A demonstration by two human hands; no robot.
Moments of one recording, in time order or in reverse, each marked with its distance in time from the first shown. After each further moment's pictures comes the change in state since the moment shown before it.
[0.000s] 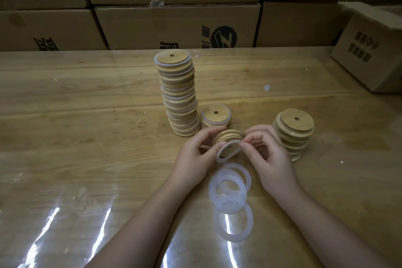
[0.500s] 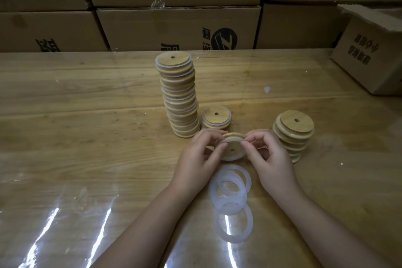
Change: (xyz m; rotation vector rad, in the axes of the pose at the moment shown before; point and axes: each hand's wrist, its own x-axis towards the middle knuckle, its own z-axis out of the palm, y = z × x) left_hand -0.005 -0.004 0.005 0.187 0.073 0.204; right_hand 0.002 0.012 0.003 -0.037 0.059 0.031
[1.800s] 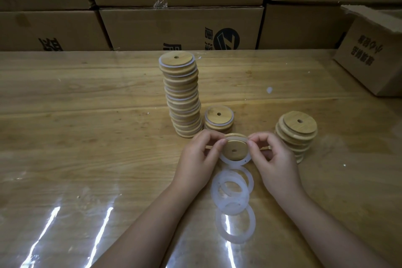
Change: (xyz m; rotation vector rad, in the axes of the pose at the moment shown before) left_hand 0.002 -0.003 -0.002 0.014 0.046 -0.053; right_hand -0.003 -0.007 -0.002 -0.080 0.041 0.050
